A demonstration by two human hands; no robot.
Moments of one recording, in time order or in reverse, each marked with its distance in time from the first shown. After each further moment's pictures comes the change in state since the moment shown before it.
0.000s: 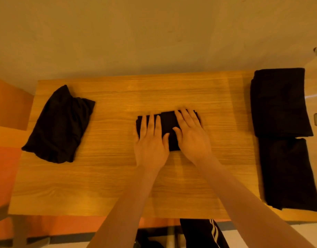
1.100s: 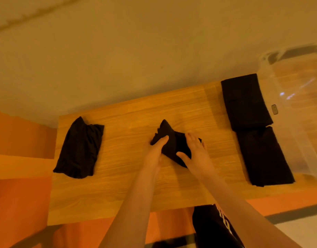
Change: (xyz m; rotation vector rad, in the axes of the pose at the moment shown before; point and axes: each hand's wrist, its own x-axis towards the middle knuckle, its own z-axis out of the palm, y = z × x) left_hand -0.007 0.038 -0.077 -1.545 -0.300 -0.808; right_hand -0.067 -0.003 -0.044 0.405 -0.195 0.281
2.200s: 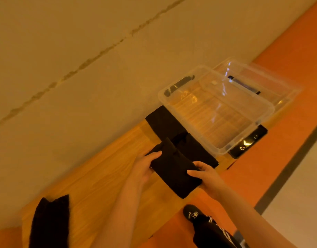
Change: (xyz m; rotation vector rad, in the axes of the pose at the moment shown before) left_hand -0.077 0.004 0.115 0.386 -0.518 -0.021; right_hand -0.134 0.081 -0.103 1.442 0.202 0.398
